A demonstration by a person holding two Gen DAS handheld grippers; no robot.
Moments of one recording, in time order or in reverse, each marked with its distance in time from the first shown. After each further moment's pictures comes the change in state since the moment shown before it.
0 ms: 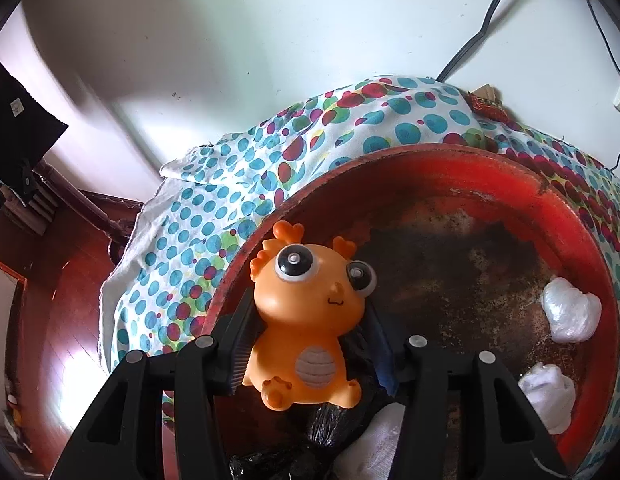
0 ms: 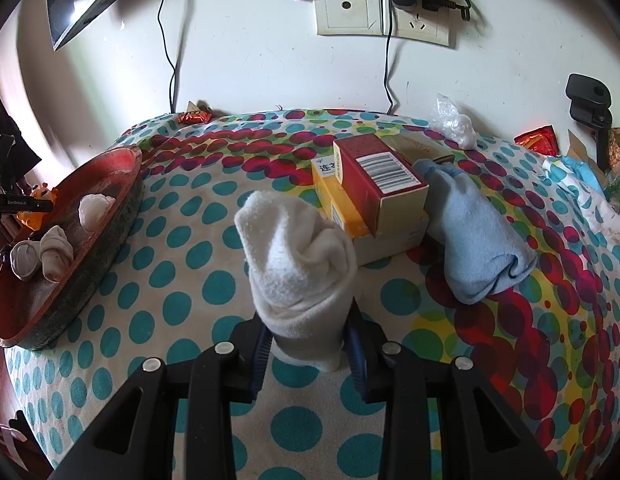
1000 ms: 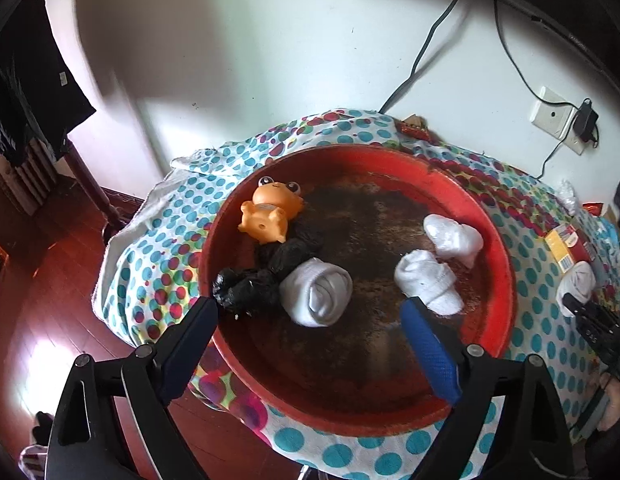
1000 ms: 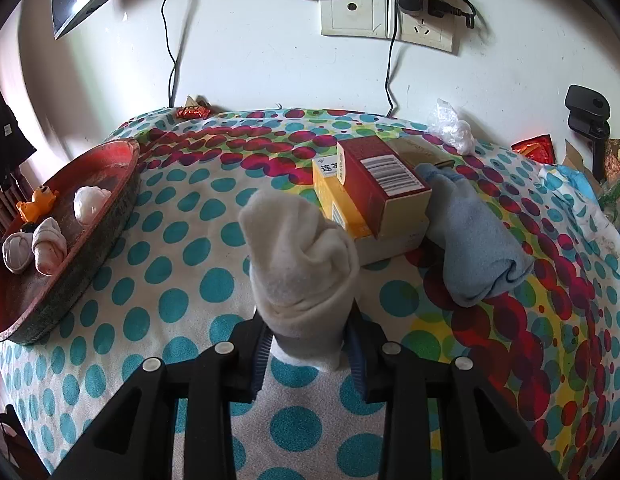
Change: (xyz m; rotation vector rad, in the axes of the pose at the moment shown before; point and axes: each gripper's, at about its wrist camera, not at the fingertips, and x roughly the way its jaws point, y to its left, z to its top) left arm -0.136 -0.012 -0.107 -0.101 -0.140 -0.115; right arm 0.001 0.006 -0.001 -0.031 0.002 -0.041
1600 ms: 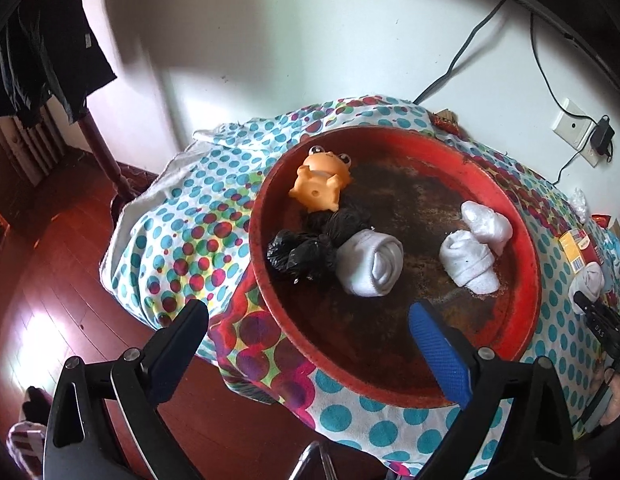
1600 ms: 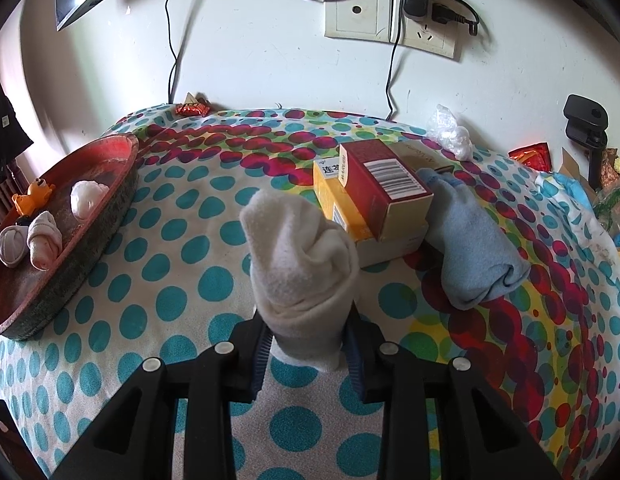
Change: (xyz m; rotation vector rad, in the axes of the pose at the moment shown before) left arm 0.009 0.052 -0.019 -0.090 0.057 0.006; right arm -0.001 0.009 0.000 -0.024 -0.002 -0.032
